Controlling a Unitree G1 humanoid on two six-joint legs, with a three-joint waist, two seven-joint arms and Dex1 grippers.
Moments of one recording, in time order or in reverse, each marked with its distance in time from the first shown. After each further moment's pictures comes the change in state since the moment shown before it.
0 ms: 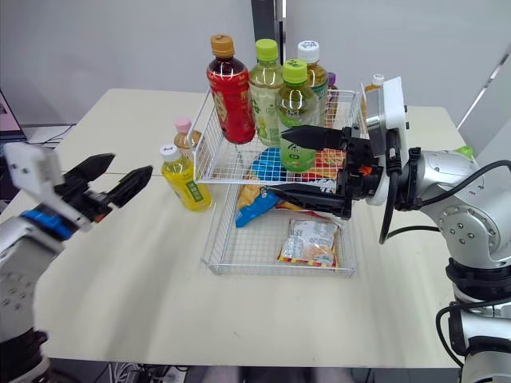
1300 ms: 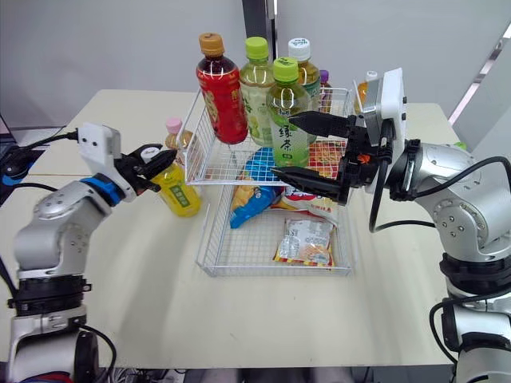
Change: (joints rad) left arm -0.253 0.100 -0.141 0.350 0.083 -0.089 -0.136; right arm -0.026 0.048 0.002 0.058 -0.100 -0.040 -0.007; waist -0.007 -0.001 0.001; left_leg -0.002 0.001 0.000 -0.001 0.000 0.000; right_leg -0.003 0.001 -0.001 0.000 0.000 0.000
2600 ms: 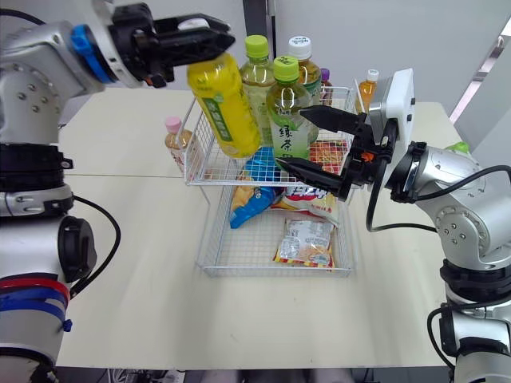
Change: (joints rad) left arm -0.757 -0.081 -0.290 0.269 -0.092 0.165 -0.484; right arm 0.051 0.001 -0.048 -0.078 -0.036 0.012 -0.102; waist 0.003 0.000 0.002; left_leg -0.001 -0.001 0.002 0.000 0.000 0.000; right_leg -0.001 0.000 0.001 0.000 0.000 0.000
